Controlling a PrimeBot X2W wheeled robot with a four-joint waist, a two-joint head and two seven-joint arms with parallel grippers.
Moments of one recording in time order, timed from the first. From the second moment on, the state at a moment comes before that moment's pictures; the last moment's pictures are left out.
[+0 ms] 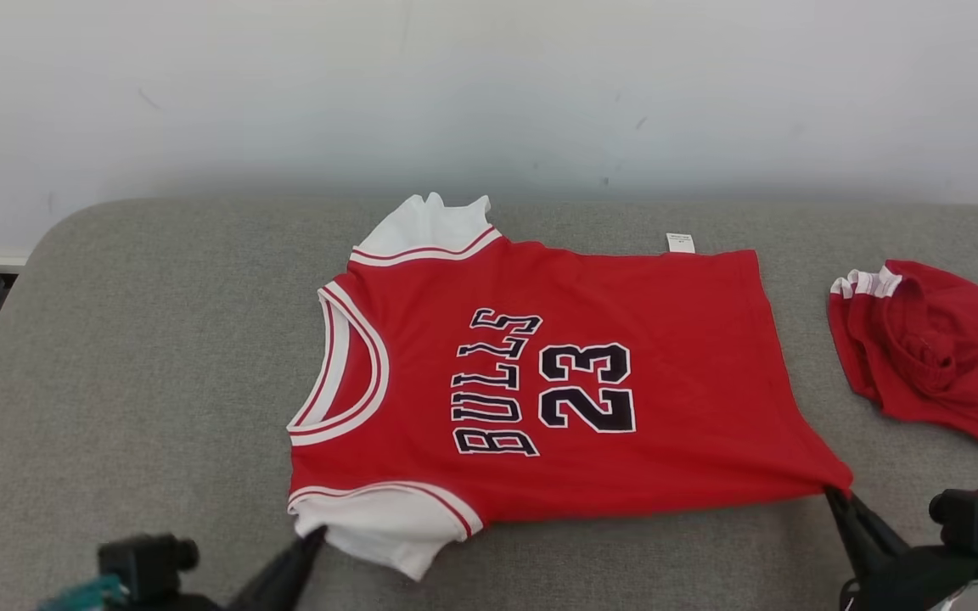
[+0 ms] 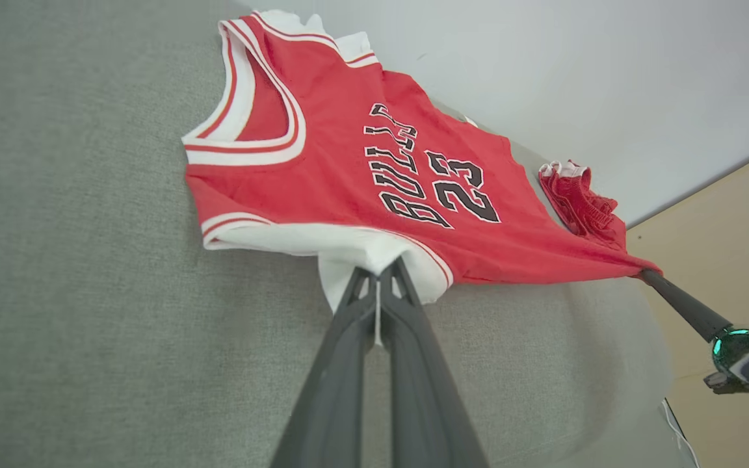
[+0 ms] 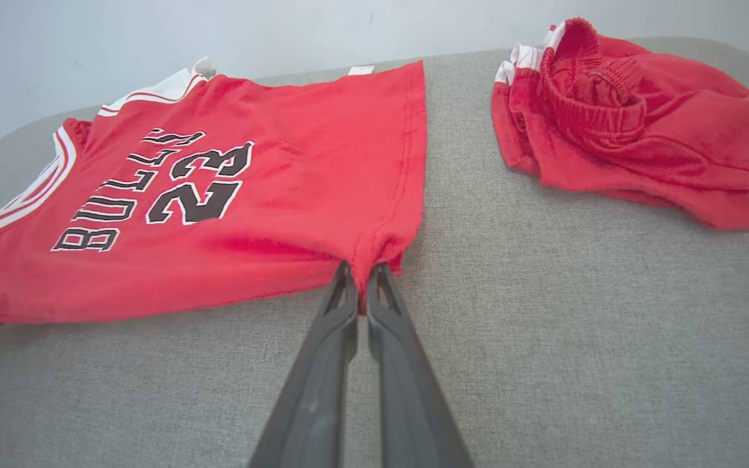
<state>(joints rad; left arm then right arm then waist) 0.09 0.18 -0.26 -0.06 -0.65 -0.11 0.28 0.11 -0.25 0.03 0.05 0.49 -0.01 0.16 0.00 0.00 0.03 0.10</state>
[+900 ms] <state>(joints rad) -0.54 0.21 -0.15 0.37 -0.85 -0.09 0.56 -0.44 -0.32 0.16 0.31 0.50 0.05 0.51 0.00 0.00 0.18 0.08</state>
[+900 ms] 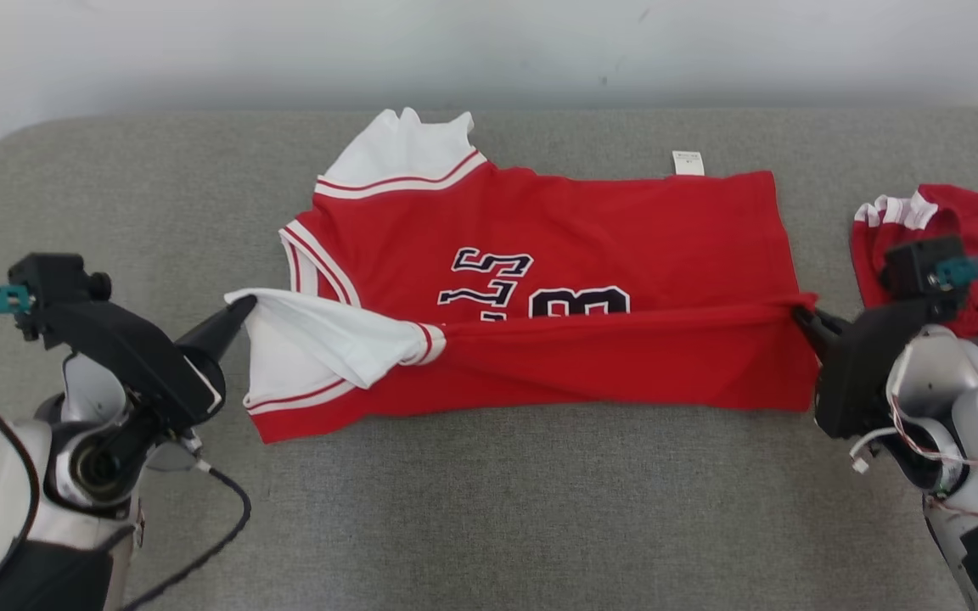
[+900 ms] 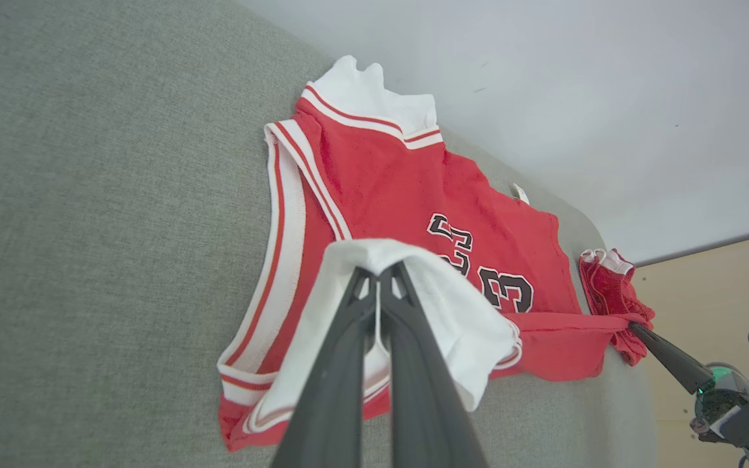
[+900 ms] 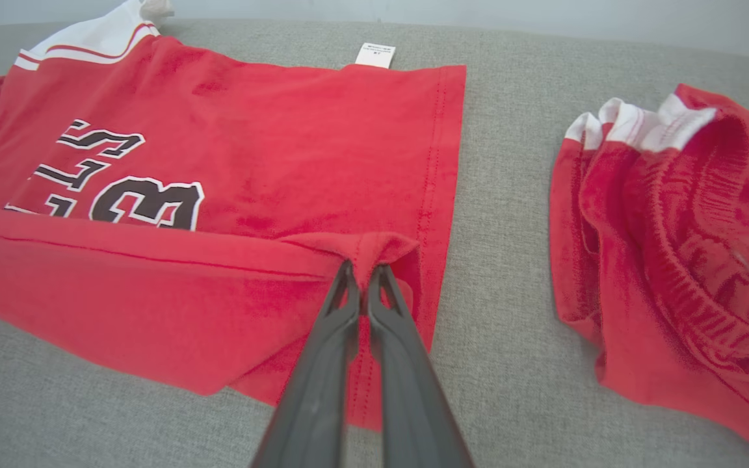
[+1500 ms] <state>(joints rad) -0.76 0.19 -0.16 0.66 -0.83 -0.08 0.52 -0.64 -0.28 0.20 0.52 0.46 0.05 0.51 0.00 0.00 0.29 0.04</state>
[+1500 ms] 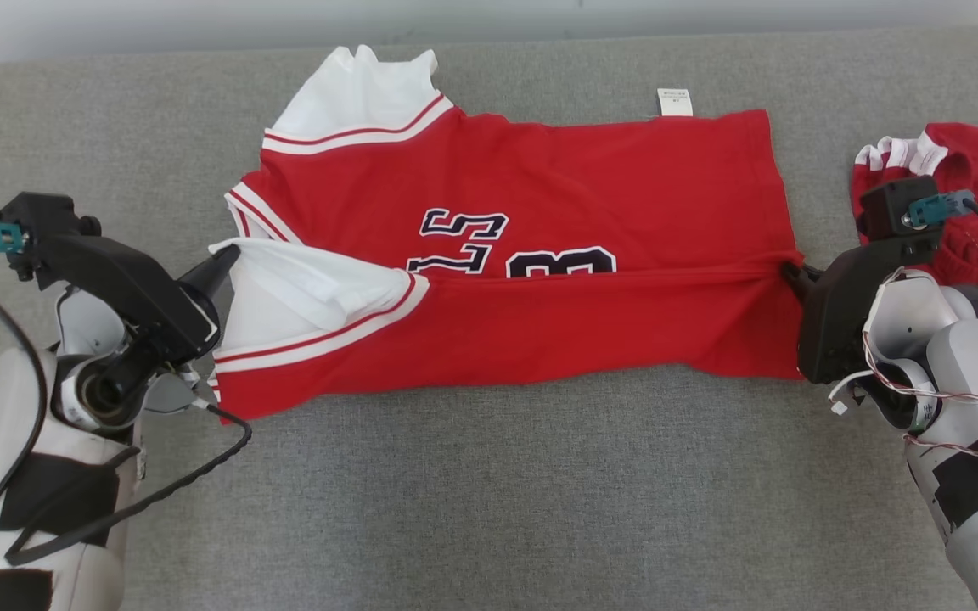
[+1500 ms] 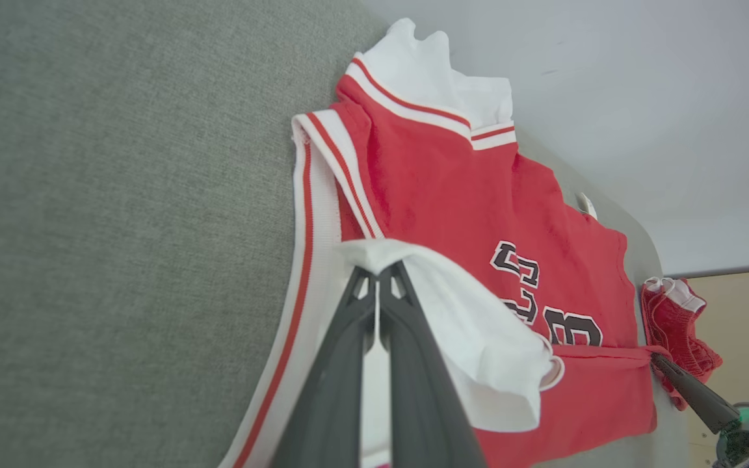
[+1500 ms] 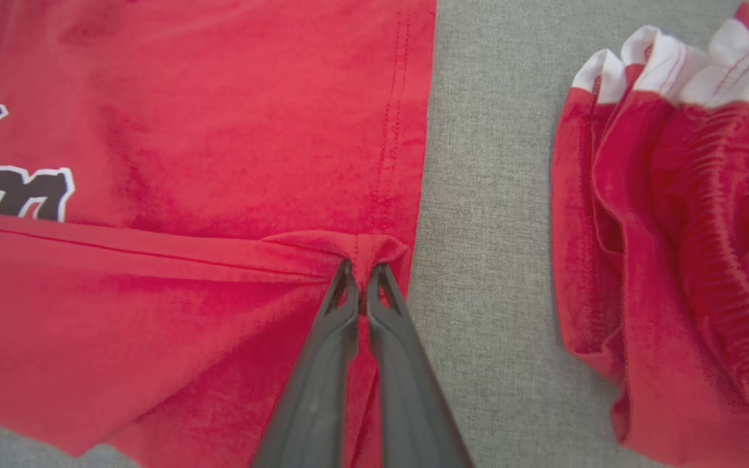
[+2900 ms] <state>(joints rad) -0.38 0.22 -0.36 0.57 -0.47 -0.09 -0.10 -0.31 -0.25 0.20 0.45 0.37 0.02 0.04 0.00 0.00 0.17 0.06</state>
